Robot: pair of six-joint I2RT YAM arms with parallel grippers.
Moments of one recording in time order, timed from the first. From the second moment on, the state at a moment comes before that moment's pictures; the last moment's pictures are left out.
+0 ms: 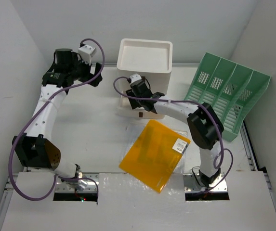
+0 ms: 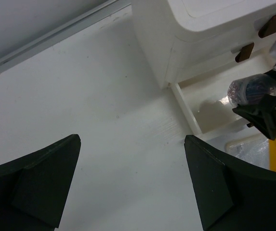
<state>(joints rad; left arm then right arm) -0.06 1.47 1.52 -0.62 0.34 0.26 0.72 1.94 1.41 -0.16 0.28 0.11</state>
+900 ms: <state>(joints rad) -0.06 1.52 1.51 -0.60 0.38 0.26 0.71 2.09 1.47 -0.14 0.31 0.25</state>
